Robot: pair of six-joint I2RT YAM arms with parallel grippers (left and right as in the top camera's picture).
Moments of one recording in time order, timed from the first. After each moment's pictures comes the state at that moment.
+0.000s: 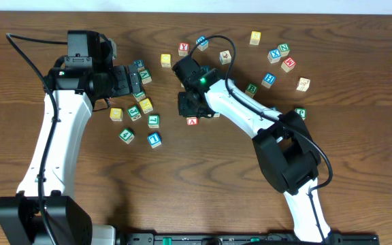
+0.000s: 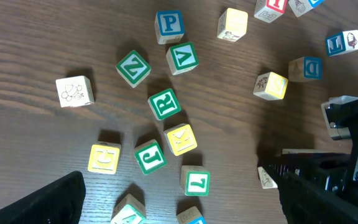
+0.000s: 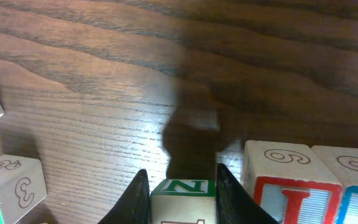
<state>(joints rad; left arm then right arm) 0.00 1.59 1.38 -0.85 0.17 -0.20 0.66 2.25 1.75 -0.80 -0.07 0.60</state>
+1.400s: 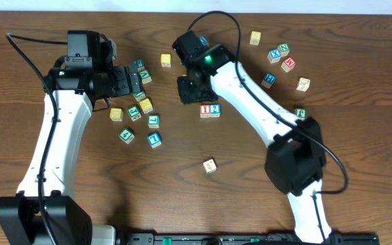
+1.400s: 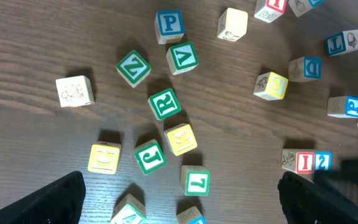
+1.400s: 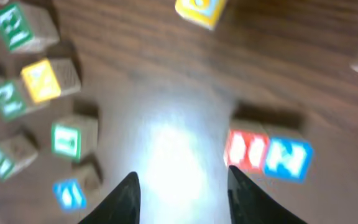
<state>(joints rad) 0.00 1.59 1.38 -0.85 0.17 -0.20 0.63 2.21 2.04 -1.14 -0.09 0.44</state>
